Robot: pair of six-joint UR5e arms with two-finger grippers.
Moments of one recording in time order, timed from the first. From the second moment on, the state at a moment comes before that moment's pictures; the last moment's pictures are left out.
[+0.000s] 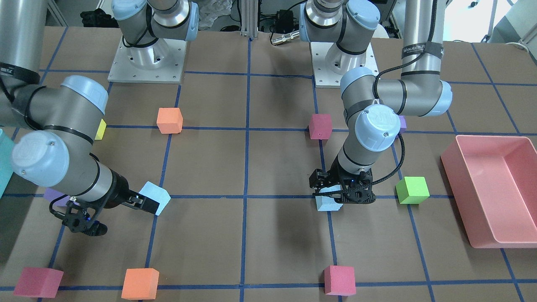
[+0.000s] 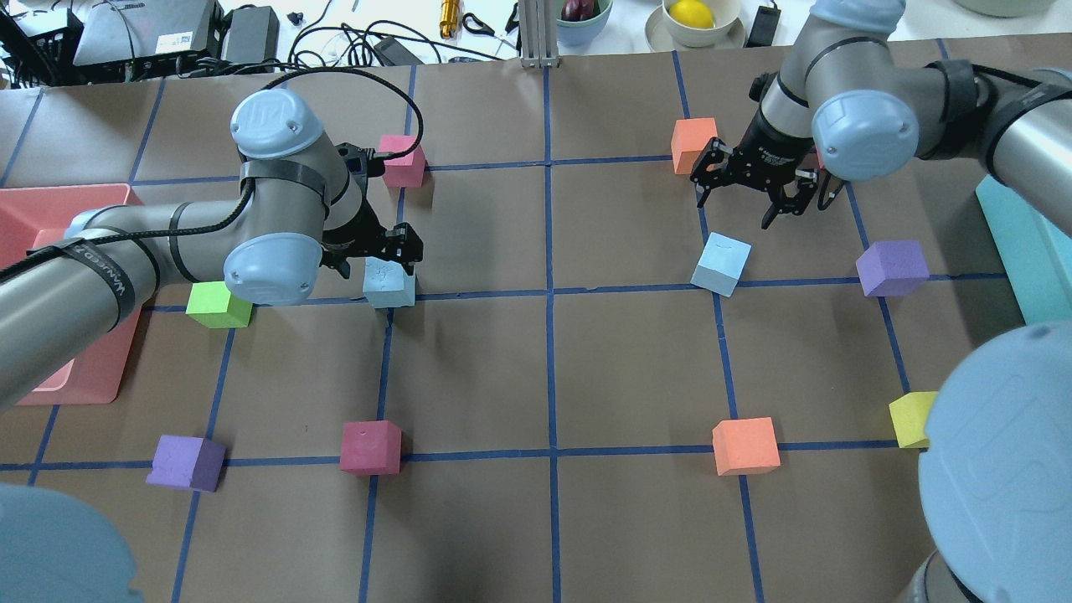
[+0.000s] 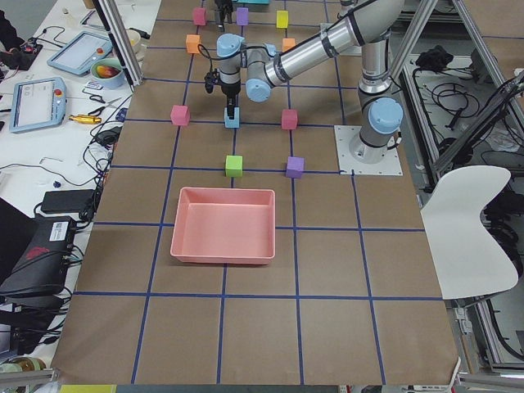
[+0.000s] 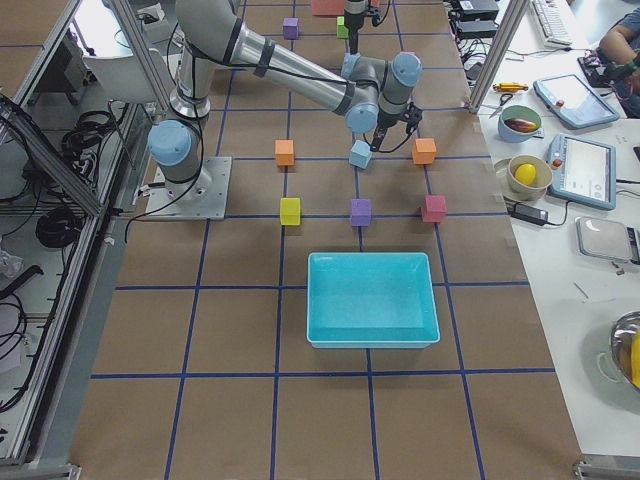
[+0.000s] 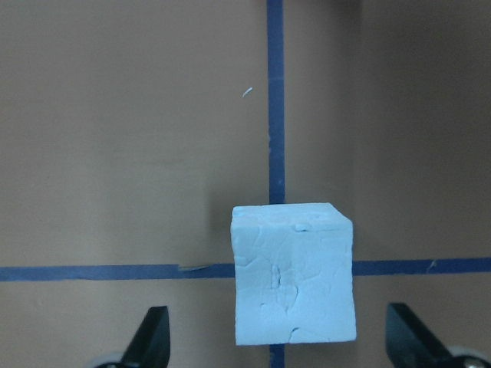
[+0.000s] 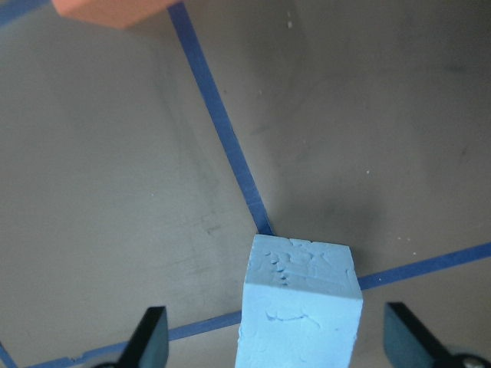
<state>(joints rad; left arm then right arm) -1.57 -1.93 -1.88 -0.89 1.53 0.00 1.47 -1.13 1.63 -1.94 -1.41 0.27</state>
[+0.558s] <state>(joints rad) -1.57 -1.97 -1.88 -0.87 1.52 0.01 1.48 -1.11 1.70 -1.95 -1.42 0.31</state>
